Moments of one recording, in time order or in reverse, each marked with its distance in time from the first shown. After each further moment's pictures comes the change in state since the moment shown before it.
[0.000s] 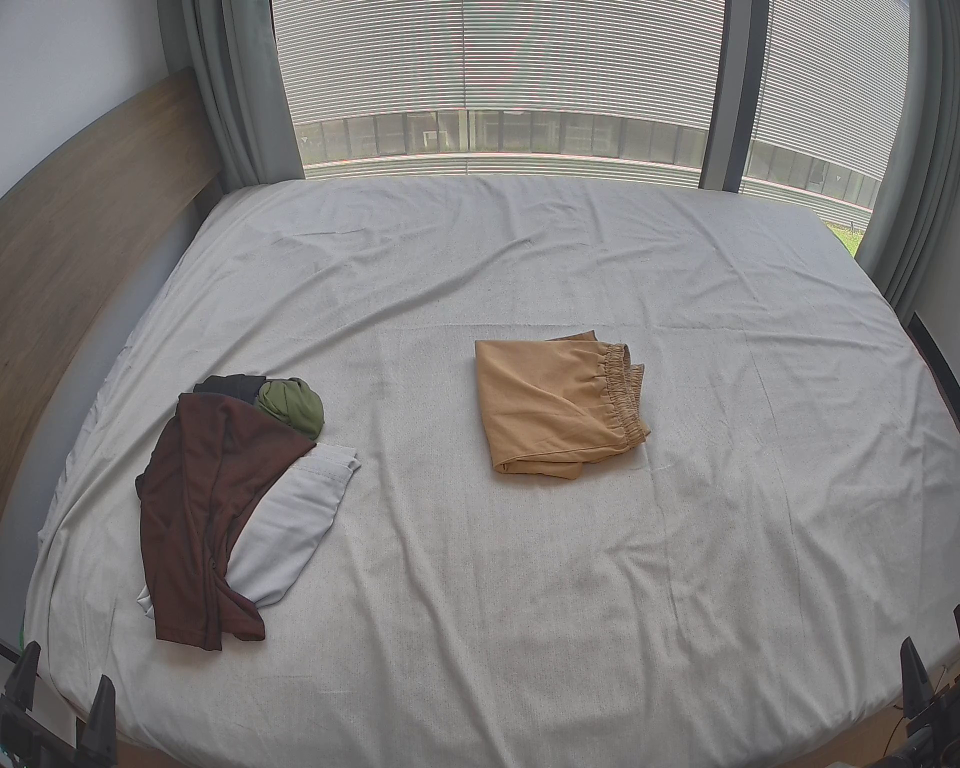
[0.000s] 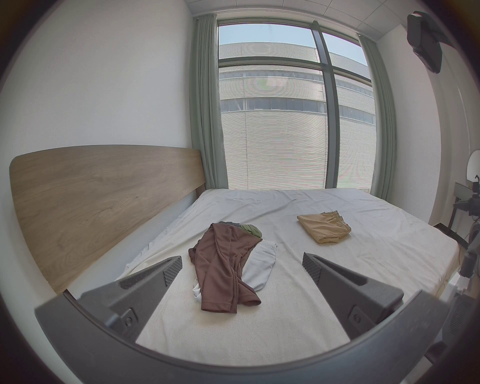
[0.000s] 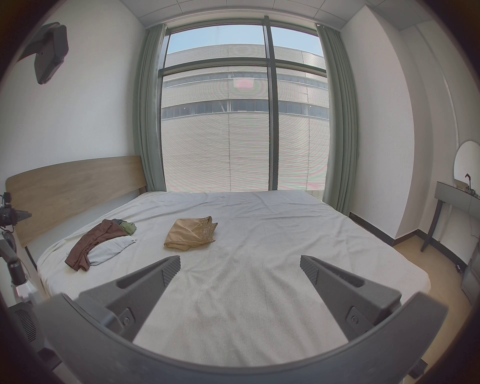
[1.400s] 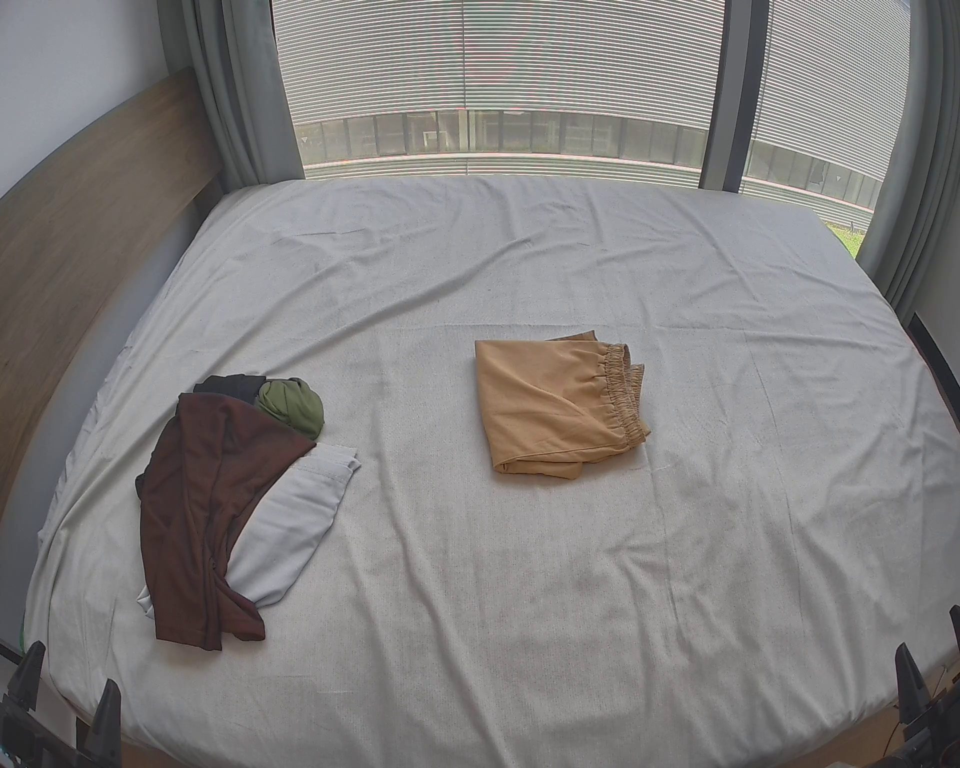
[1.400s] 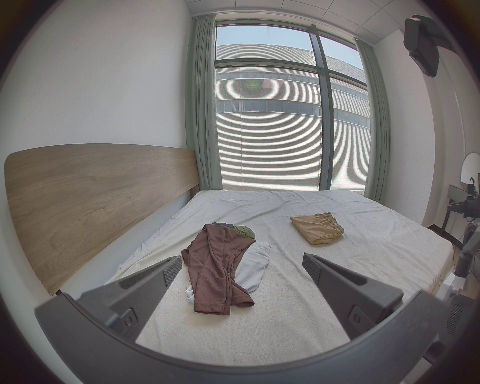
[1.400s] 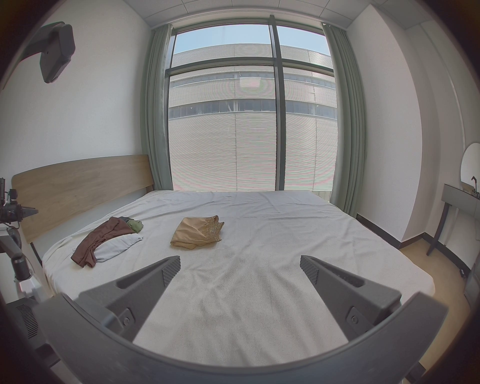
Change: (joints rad) left arm -0.003 -0.002 0.007 -0.018 -0.039 -0.007; right arm 0.007 0.003 0.000 -0.001 0.040 -0.013
